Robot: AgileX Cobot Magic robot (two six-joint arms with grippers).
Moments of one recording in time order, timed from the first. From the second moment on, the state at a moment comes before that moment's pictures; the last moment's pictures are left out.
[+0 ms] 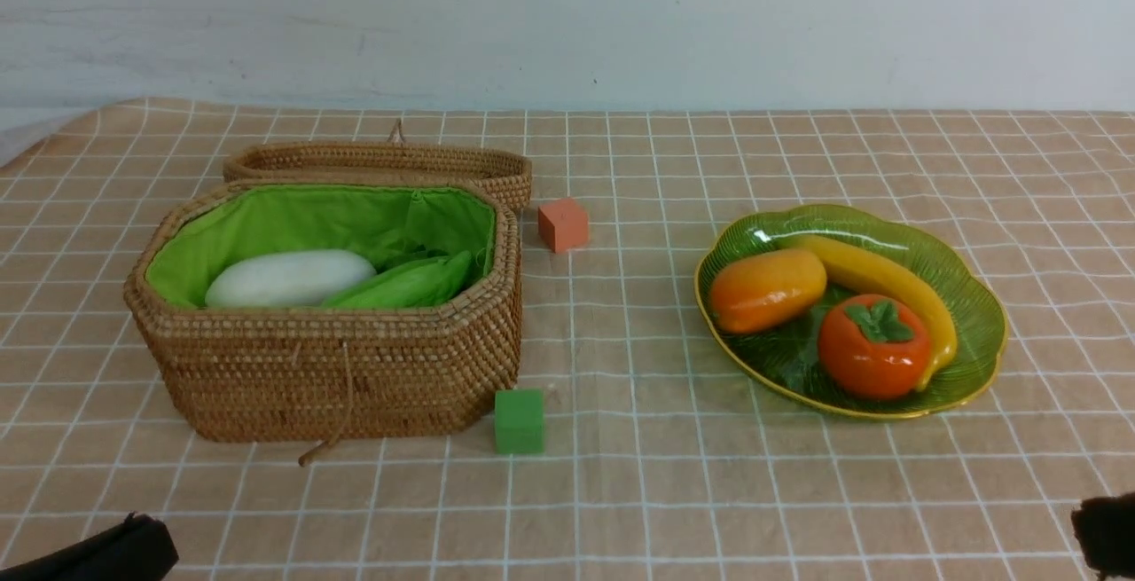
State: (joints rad) right arm 0.44 0.80 -0.90 0.22 1.12 0.10; left arm -0.55 0.19 -0.17 0.01 0.13 -0.23
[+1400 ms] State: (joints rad) right arm -0.04 -0.01 0.02 0.10 0.39 -0.10; left arm -0.55 0.19 -0.17 0.01 0.14 -0.23
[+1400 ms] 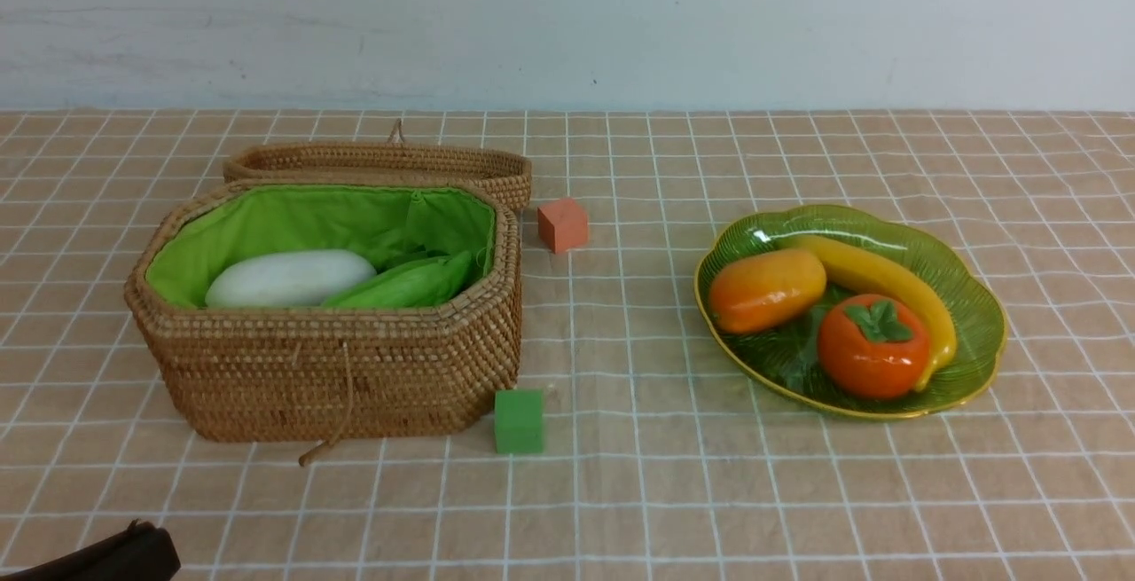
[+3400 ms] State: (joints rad) right arm -0.04 -0.01 0.02 0.10 0.39 -0.10; left arm -0.09 -0.01 0.03 -0.03 0.38 -0.23
